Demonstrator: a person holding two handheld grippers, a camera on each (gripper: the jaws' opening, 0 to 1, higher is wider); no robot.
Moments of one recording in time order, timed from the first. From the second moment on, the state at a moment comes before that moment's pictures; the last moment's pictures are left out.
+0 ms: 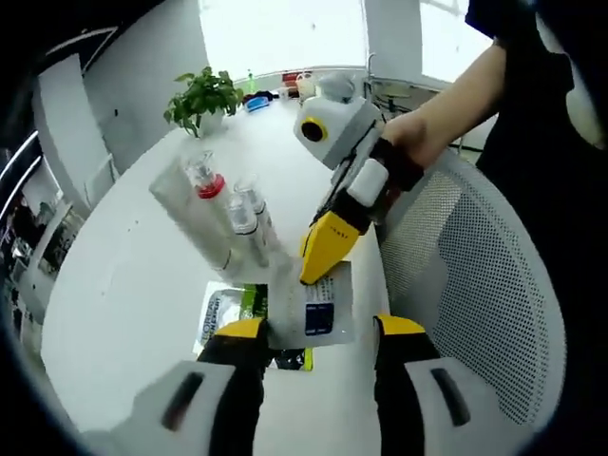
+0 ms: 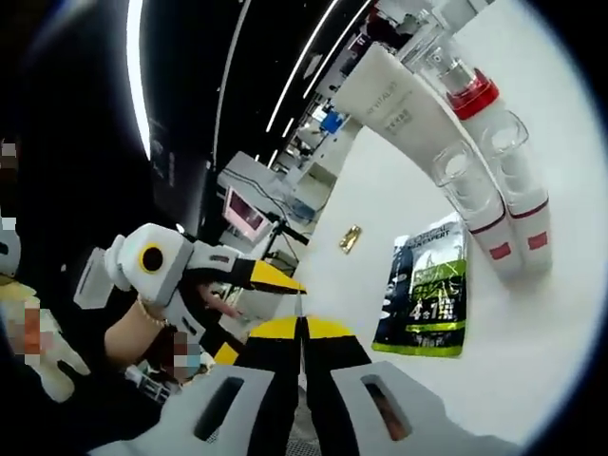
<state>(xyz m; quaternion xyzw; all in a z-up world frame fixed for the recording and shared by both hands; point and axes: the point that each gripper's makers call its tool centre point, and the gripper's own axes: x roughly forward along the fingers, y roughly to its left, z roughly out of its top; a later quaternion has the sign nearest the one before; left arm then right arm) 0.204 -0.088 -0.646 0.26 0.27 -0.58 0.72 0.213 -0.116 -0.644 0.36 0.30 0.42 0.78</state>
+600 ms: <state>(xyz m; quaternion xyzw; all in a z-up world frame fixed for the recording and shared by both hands) 0.215 -0.070 -0.627 -0.10 0.29 -0.48 0.83 0.233 -0.120 -0.622 0.48 0.25 0.37 0.76</state>
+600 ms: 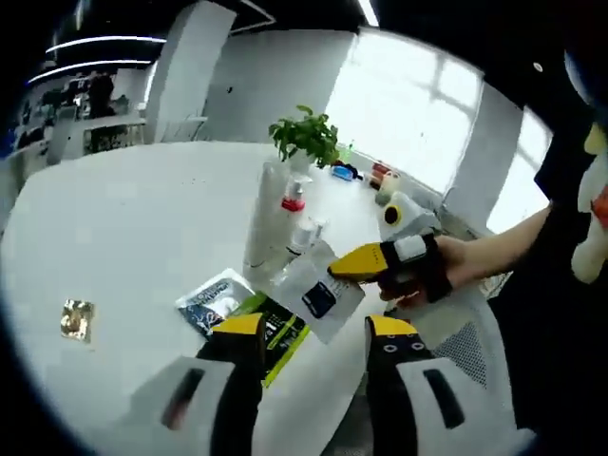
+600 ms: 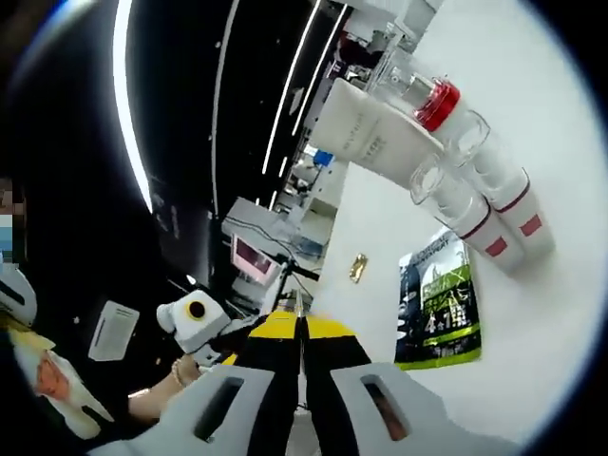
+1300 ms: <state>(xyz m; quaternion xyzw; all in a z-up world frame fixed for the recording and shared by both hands) 0.216 -0.064 -0.610 -0.34 0.27 -0.42 0.80 0.240 -0.103 -0.606 0.54 0.23 0.37 0.72</state>
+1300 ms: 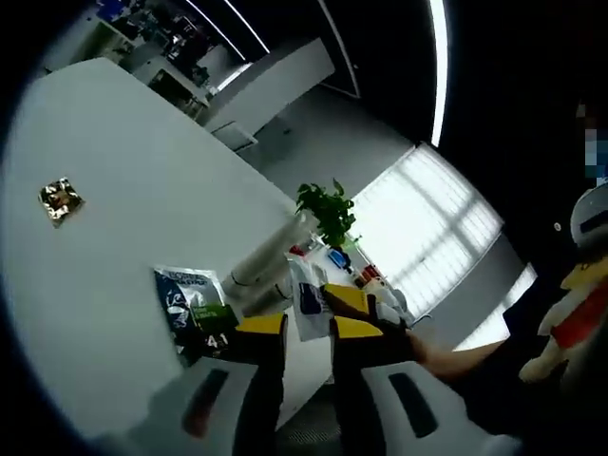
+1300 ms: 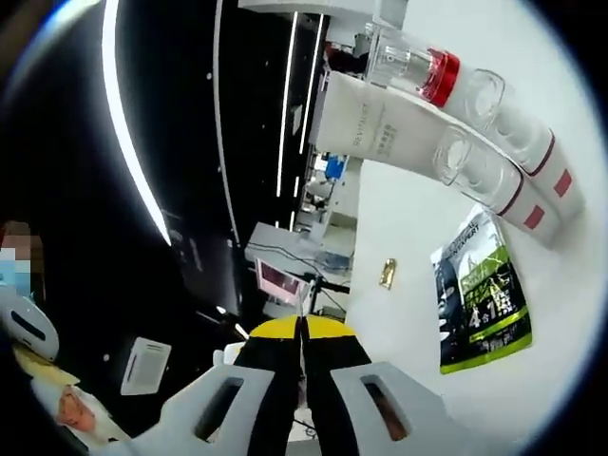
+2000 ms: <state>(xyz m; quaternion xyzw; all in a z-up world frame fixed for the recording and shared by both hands) 0.211 -0.054 -0.598 -0.42 0.29 -0.41 0.76 0.242 -0.107 -0.607 0.48 0.22 0.39 0.75</state>
